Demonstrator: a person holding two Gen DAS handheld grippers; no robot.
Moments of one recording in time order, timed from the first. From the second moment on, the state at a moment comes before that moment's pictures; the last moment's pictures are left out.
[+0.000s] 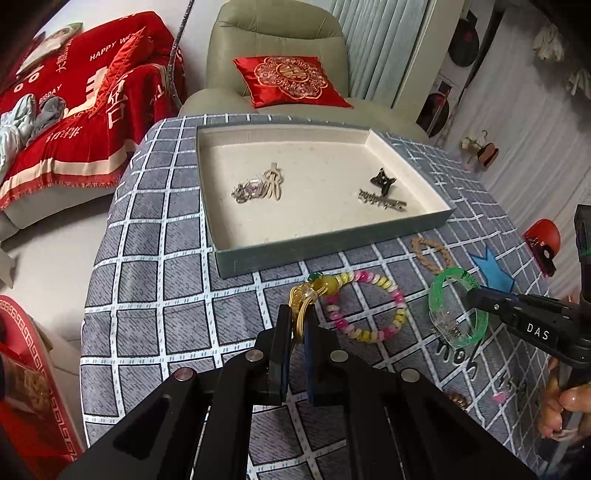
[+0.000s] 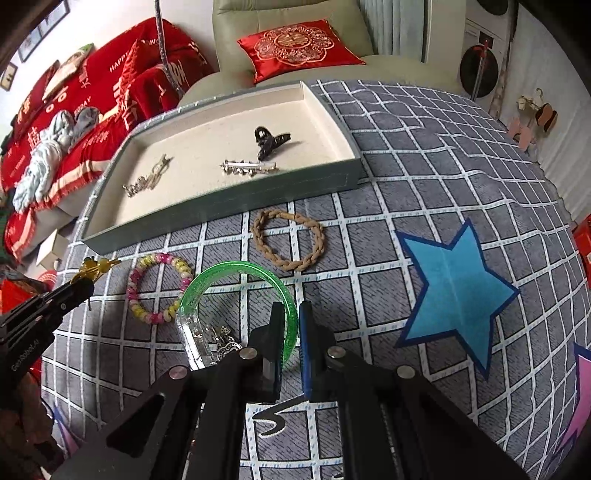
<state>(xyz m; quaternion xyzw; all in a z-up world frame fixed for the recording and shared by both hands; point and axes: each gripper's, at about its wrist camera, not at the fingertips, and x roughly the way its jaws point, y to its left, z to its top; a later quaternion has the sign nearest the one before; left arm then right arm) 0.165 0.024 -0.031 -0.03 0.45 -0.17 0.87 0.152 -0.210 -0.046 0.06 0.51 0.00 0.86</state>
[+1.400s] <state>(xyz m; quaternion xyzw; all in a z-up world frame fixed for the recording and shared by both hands) 0.348 0.003 -0.026 -0.04 0.45 -0.10 0.88 0.345 -0.204 -0.029 0.10 0.47 0.01 0.88</state>
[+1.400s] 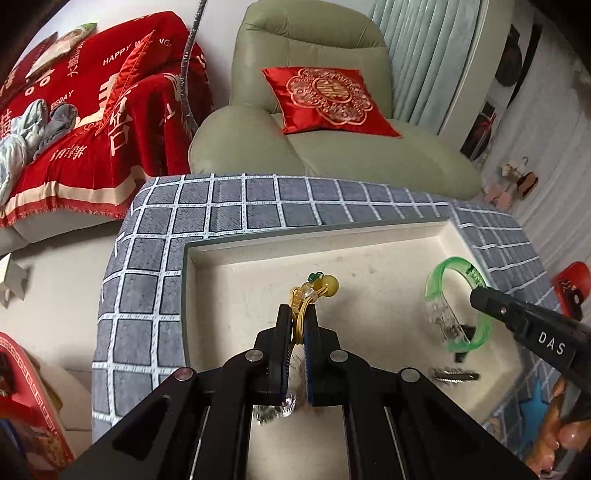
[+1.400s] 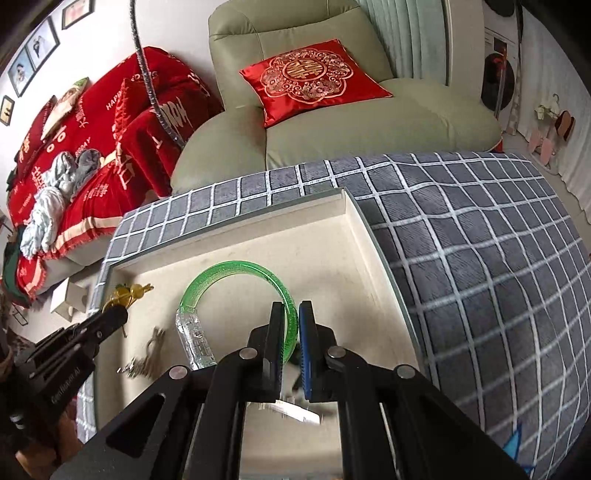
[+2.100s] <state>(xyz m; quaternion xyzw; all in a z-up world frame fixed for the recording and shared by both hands) 0.358 -0.010 -0.043 0.01 0.46 -0.07 0.88 0.368 -0.202 -0.060 0.09 0.50 0.02 0.86</state>
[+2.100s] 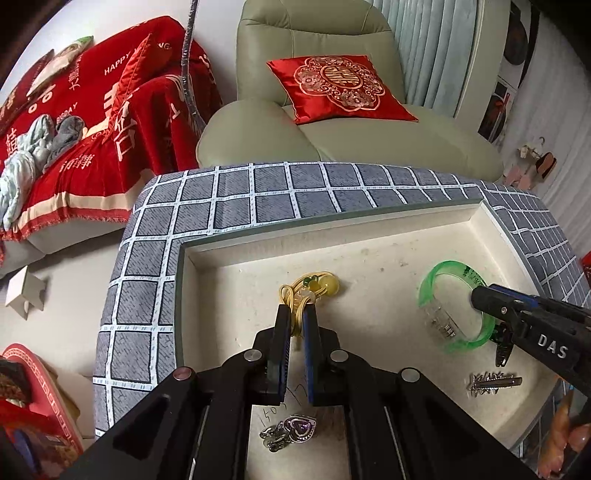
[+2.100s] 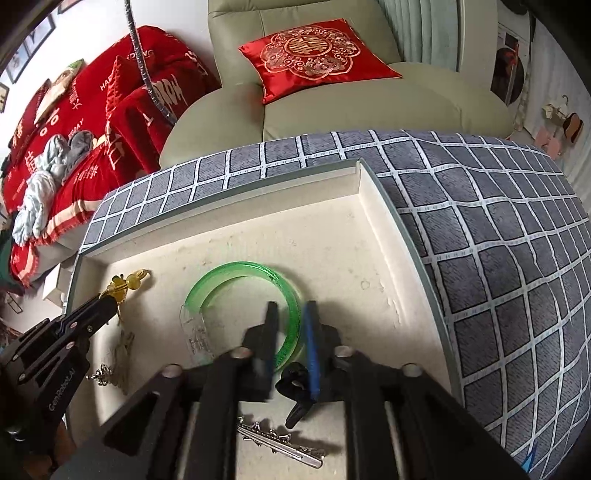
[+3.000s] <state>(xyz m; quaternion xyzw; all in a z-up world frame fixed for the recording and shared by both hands) 0.321 -0.023 -0.009 0.03 0.43 -0.09 0.90 0.275 -0.235 -0.006 0.15 0.44 0.04 0.89</state>
